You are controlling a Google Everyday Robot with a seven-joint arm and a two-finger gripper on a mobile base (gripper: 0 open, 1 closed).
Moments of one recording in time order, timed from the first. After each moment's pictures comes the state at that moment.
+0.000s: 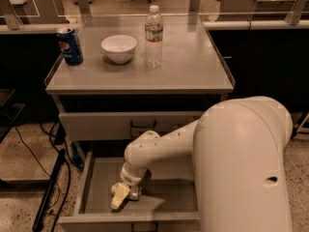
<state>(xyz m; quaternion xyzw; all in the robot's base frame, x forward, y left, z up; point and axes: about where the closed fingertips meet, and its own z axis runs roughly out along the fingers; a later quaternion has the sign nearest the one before) 0.517 0.102 0.439 -0.53 0.83 0.14 0.09</state>
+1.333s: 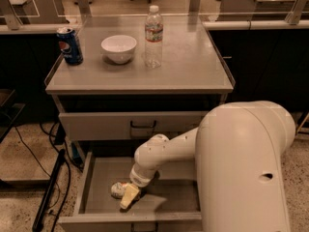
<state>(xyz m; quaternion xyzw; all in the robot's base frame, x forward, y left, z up) 0.525 0.070 0.412 -0.51 0.84 0.13 0.09</state>
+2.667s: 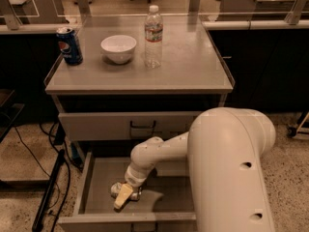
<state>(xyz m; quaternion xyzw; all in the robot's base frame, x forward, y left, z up) 0.536 0.094 0.381 -0.51 0.84 0.17 0.08</state>
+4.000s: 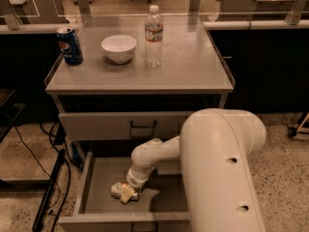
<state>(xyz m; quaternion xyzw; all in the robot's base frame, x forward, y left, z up) 0.539 0.089 0.356 -0.50 0.85 0.17 0.06</state>
